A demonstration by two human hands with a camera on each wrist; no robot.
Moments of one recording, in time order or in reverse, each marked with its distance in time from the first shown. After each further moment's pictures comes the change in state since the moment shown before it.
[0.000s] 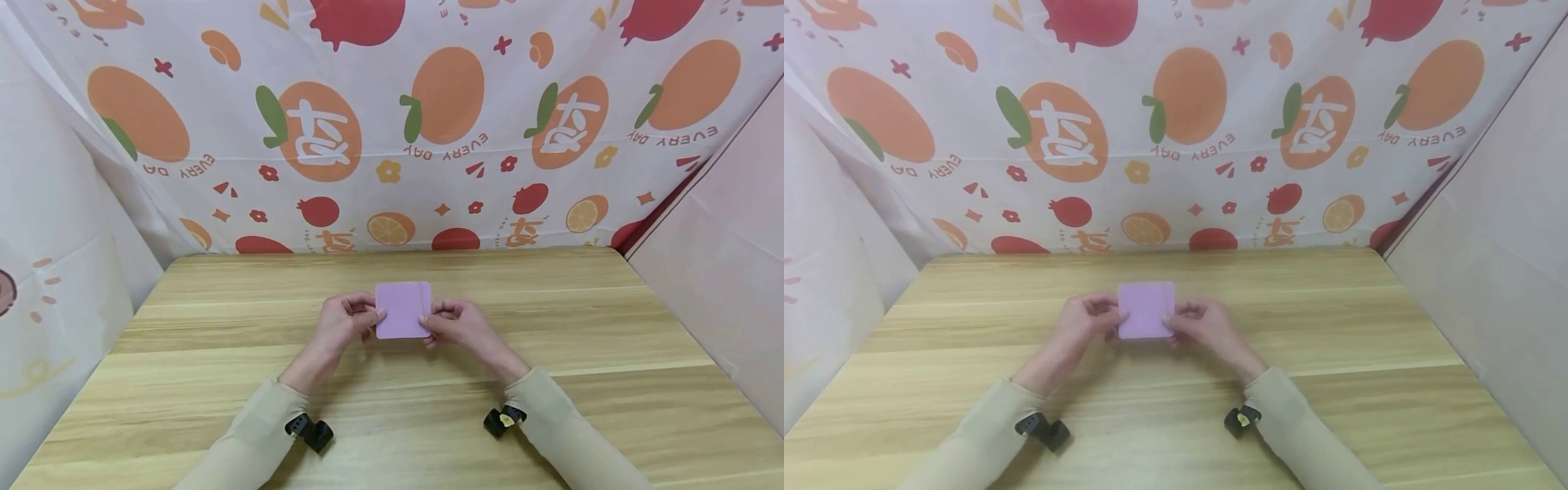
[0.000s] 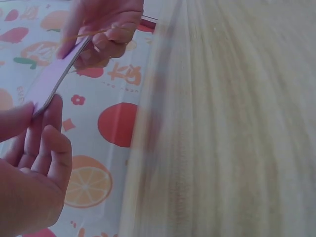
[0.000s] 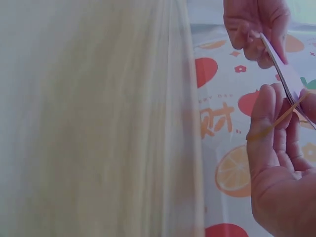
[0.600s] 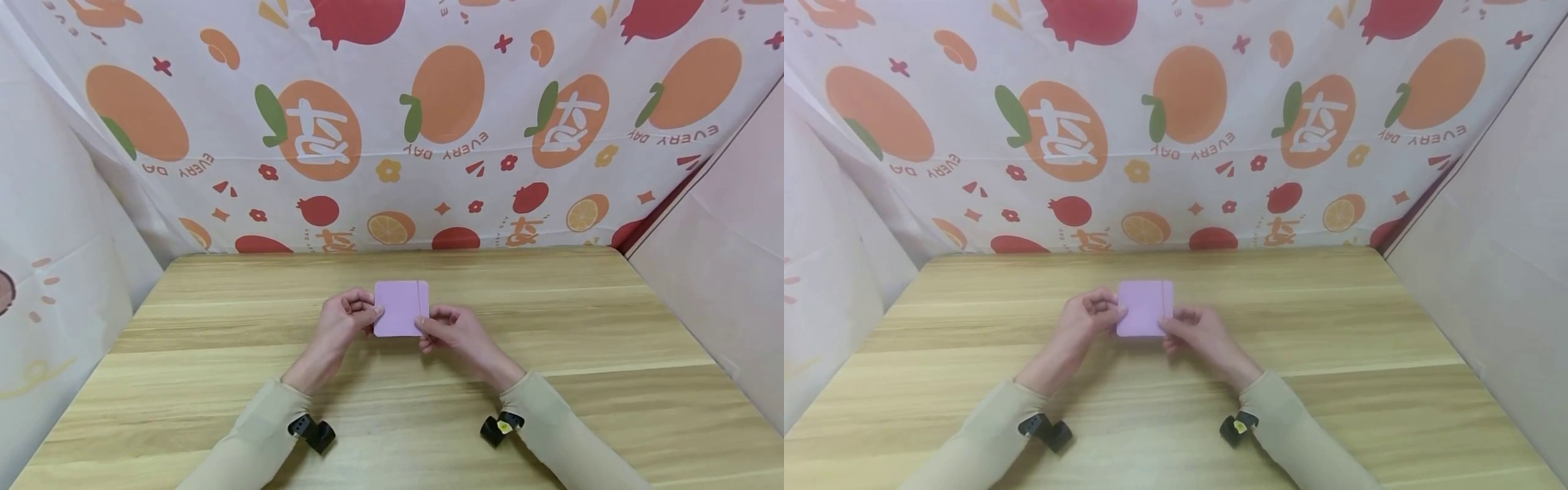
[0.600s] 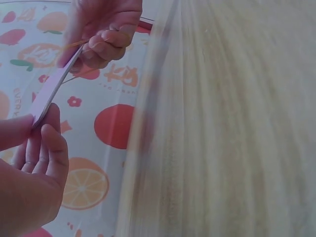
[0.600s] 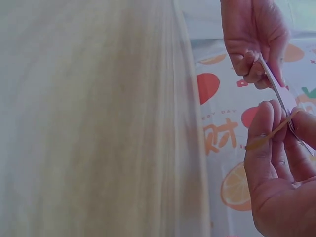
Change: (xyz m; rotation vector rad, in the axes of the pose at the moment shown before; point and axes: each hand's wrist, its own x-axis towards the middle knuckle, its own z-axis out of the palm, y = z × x) left_hand 0.001 -0.001 0.004 -0.070 0.059 0.002; right_hand -0.003 0.007 0.011 0.059 0.017 0.004
